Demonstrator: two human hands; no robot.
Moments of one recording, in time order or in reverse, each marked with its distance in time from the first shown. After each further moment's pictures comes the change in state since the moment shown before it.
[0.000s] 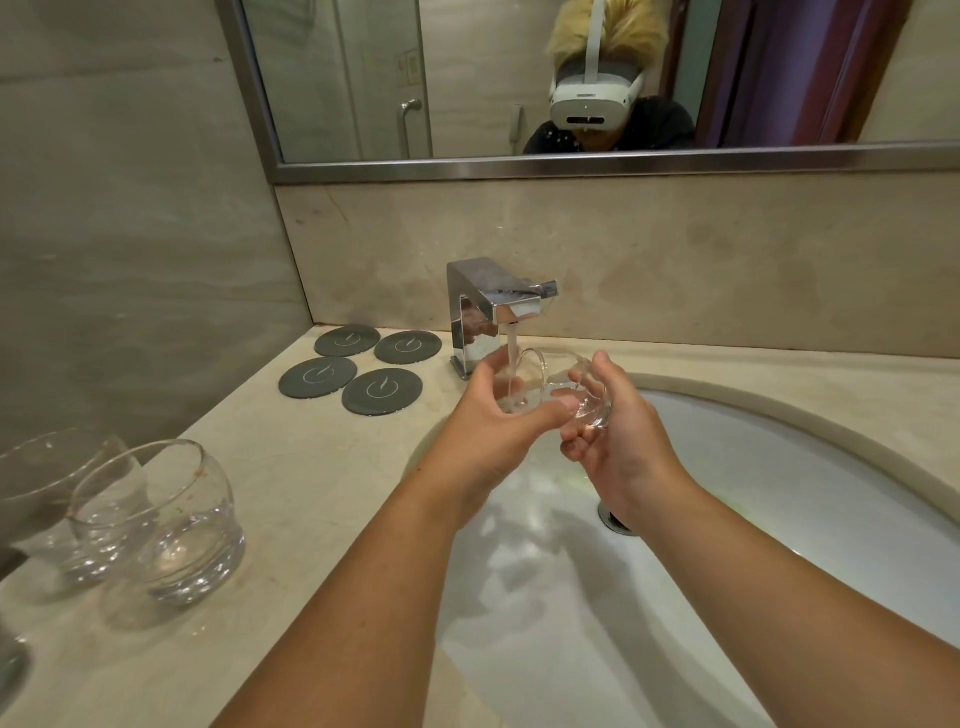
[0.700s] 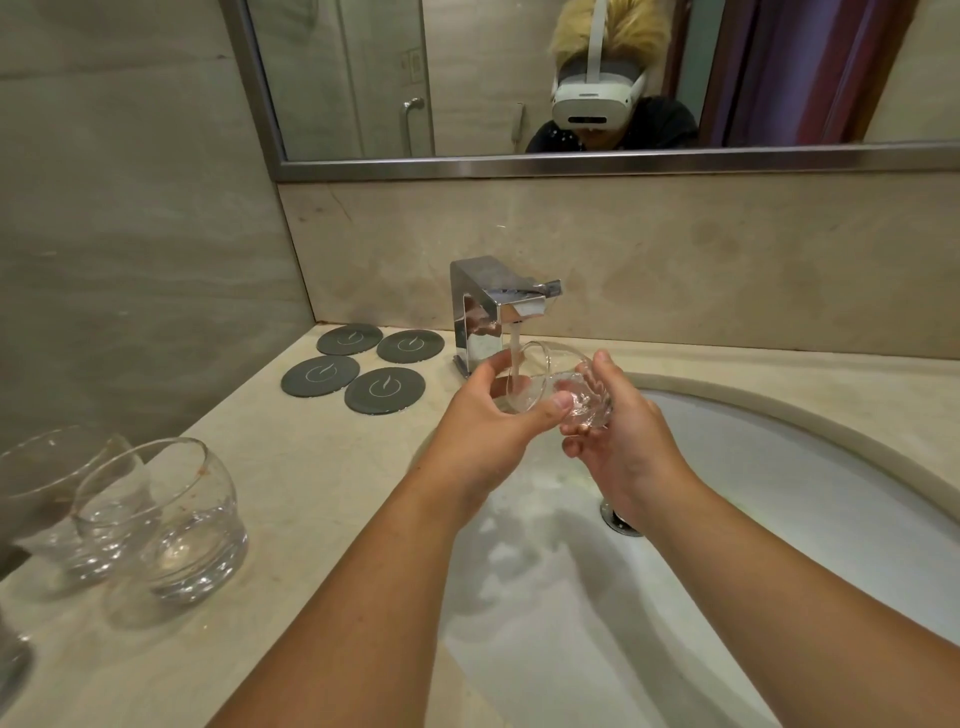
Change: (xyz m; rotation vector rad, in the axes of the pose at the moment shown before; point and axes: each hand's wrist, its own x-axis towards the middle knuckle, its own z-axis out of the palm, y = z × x) left_hand 0.005 -0.006 -0.005 0.016 0.052 0.029; right_hand 0.004 0.003 -0.004 -0.042 -0.054 -0.046
